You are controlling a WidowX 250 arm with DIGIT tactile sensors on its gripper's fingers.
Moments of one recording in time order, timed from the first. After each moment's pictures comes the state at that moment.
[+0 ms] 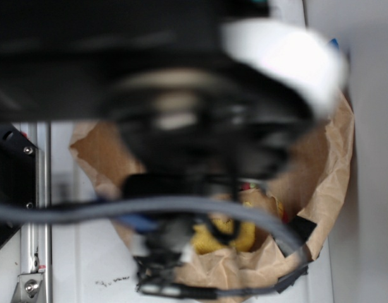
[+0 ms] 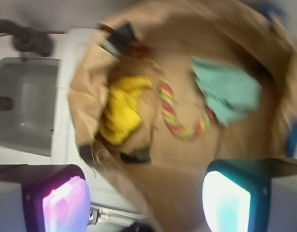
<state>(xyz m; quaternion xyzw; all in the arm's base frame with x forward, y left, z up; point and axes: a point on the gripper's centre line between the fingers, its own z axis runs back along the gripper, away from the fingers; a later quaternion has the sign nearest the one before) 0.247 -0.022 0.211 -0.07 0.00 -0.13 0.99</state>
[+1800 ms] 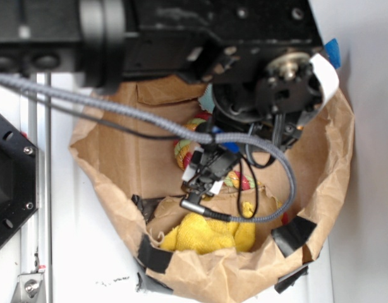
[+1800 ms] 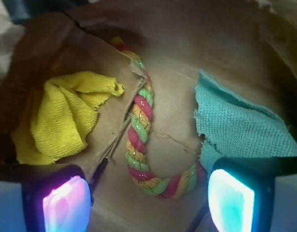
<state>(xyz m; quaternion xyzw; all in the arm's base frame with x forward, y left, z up) 0.275 0.015 0.116 -0.06 0.00 -0.23 0.97</state>
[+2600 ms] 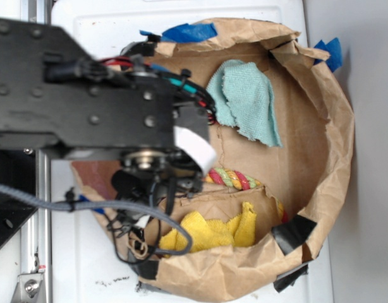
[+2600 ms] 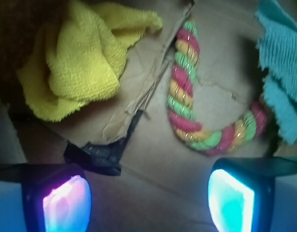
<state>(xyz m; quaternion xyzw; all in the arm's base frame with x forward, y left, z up) 0.213 -0.010 0.095 -0.03 -0.01 -0.22 0.98</state>
